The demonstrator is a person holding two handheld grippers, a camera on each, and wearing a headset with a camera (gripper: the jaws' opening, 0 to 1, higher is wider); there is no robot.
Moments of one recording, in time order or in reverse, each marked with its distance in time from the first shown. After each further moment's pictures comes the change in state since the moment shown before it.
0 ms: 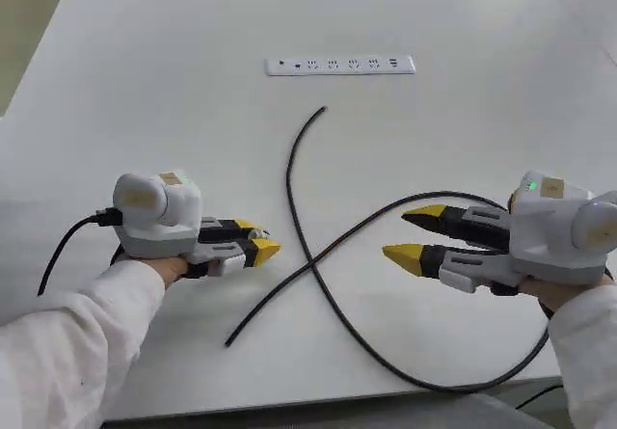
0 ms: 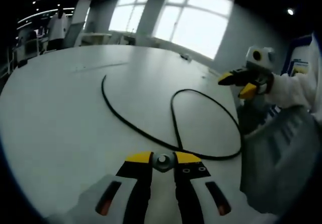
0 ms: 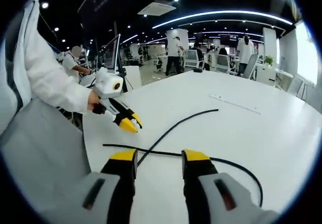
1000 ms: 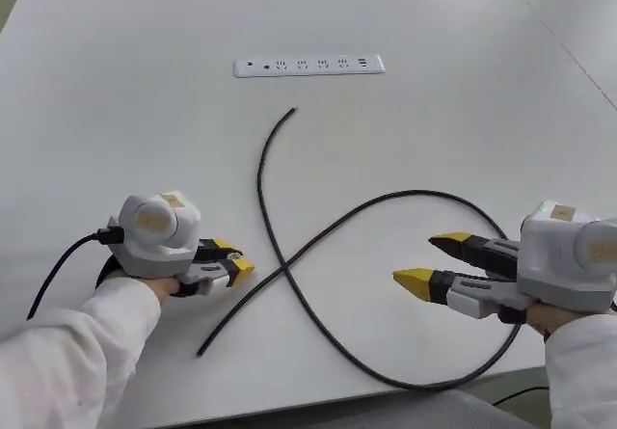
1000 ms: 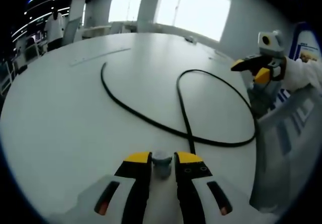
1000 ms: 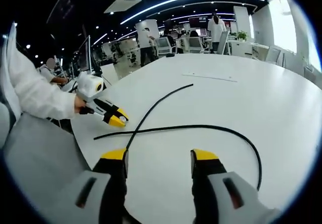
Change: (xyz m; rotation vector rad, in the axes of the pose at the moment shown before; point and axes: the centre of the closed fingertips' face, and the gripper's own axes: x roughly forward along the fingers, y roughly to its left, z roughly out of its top) left arm 0.014 0.006 -0.026 0.069 0.120 0.079; right arm -0.031 -0.017 -0.039 0.193 0.078 -0.140
